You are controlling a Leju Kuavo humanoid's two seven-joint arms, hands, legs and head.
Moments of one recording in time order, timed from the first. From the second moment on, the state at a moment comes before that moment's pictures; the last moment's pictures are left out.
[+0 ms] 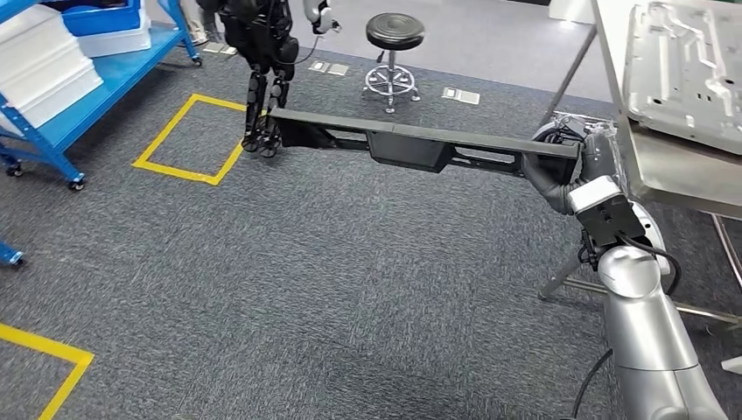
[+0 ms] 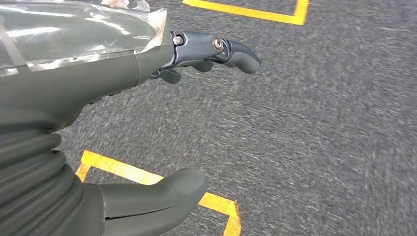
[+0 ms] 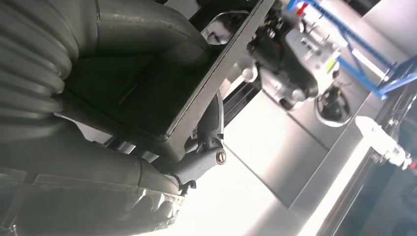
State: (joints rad) left arm -0.16 -0.12 0.98 -0.22 -0.76 0.62 -0.55; right arm -0.47 -0.35 0.14 -1.56 0.25 0.03 -0.51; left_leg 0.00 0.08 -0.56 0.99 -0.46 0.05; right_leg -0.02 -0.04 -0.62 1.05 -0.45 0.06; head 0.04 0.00
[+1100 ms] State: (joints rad) left arm -0.16 -0.11 0.98 -0.22 -0.75 0.61 -0.56; right arm -0.43 -0.36 0.11 -1.59 0.24 0.03 -0.51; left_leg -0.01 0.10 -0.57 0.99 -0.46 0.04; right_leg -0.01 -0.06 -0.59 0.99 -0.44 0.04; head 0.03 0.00
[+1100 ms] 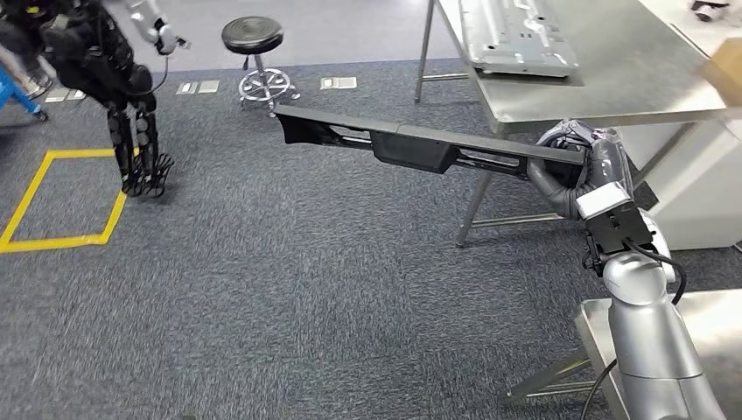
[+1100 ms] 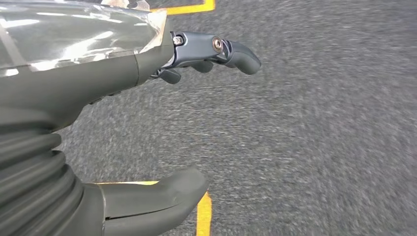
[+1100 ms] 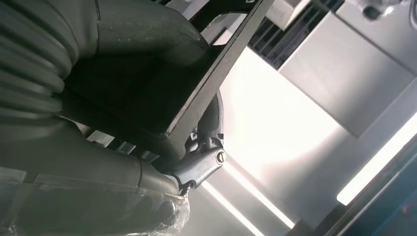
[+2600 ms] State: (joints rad) left arm -0.10 -0.10 0.98 -0.22 -0.76 0.62 -0.55; right arm -0.35 -0.31 0.11 -1.53 0.27 0.01 -0.55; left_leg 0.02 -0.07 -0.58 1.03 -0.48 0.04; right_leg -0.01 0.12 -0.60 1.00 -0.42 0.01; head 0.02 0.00
